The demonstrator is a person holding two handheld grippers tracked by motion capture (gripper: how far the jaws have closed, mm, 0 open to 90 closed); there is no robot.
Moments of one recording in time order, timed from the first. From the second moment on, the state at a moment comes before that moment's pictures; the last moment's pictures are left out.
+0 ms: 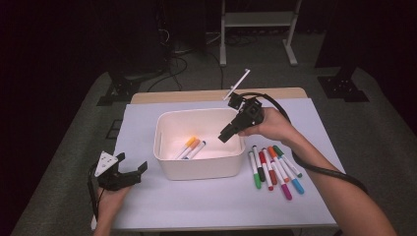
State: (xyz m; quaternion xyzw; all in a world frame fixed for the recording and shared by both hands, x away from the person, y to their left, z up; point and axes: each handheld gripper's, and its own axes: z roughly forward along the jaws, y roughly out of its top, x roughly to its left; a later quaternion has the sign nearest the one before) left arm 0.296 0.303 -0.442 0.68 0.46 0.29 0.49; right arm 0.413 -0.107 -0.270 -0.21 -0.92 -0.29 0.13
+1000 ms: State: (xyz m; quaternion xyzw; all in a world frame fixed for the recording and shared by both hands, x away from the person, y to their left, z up) left arm 0.297 0.301 -0.443 0.69 0.46 0.28 0.48; right arm 0.387 -0.269 -0.316 -0.34 -0.87 -0.33 0.10
